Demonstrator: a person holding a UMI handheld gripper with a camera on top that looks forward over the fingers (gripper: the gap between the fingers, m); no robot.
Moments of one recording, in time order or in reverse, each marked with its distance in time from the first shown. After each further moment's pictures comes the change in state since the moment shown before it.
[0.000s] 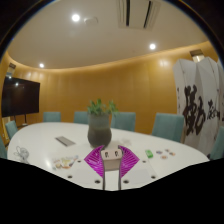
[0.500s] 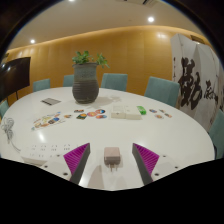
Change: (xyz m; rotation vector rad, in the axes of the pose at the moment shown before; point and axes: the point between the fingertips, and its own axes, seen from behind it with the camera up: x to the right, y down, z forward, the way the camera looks) arm 0.055 0.180 0.006 -0.378 0.090 -0.016
